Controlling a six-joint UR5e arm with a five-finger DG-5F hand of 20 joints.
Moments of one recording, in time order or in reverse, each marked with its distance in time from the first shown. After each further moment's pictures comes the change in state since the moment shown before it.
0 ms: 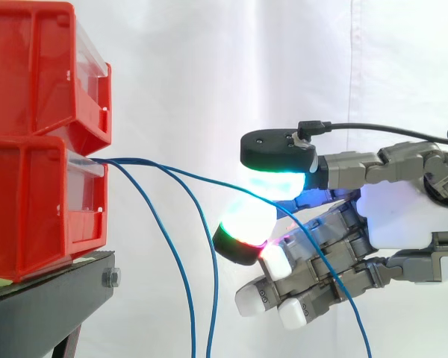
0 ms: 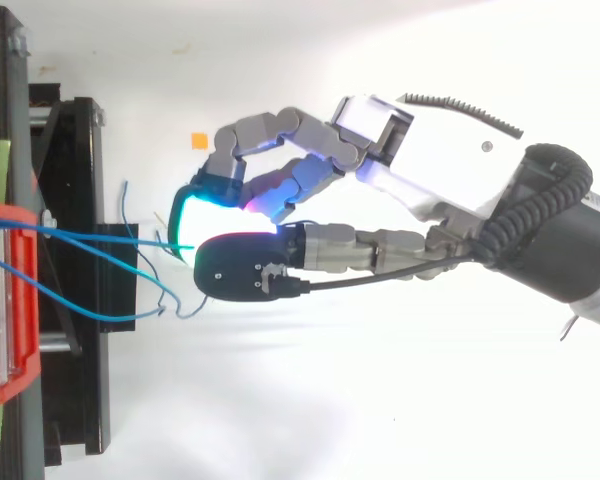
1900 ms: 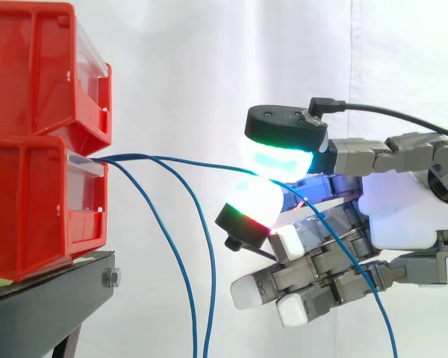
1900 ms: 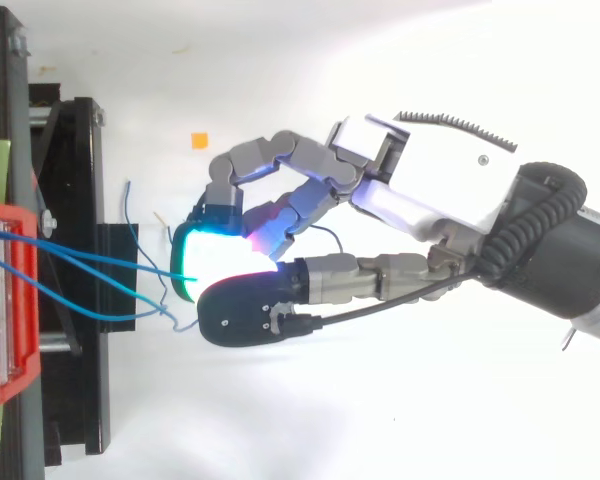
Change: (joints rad) arm 0.010 0.000 0.000 -0.006 -0.025 0.121
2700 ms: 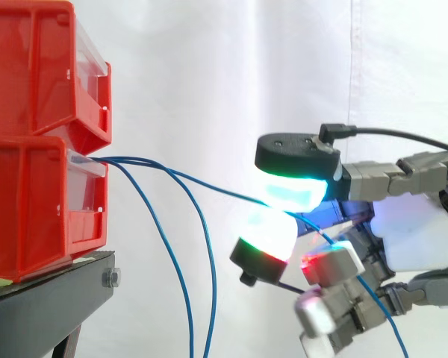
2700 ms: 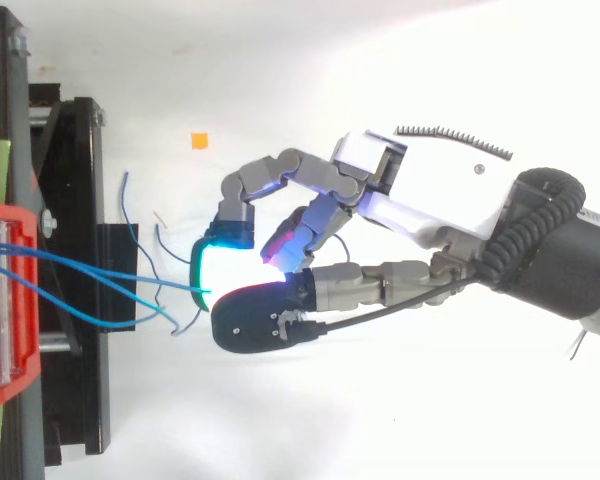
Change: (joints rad) arm 0.000 0.001 0.000 -0.094 -0.030 0.035
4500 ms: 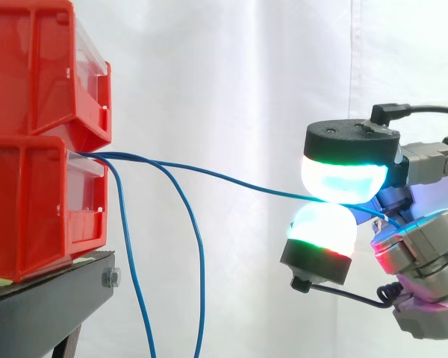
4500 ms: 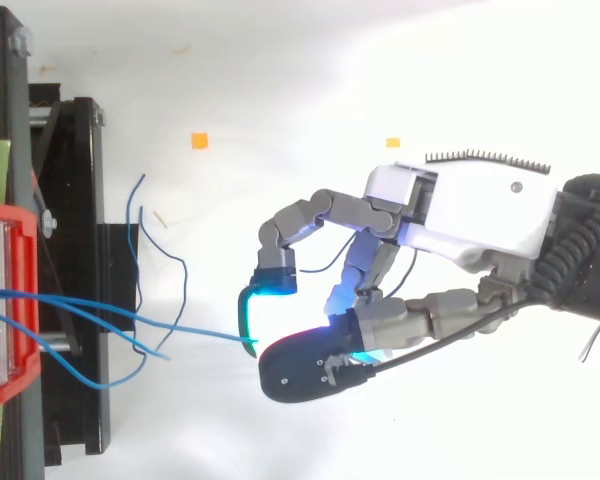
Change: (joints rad) arm -0.005 0.062 -0.001 -0.184 -0.126 0.047
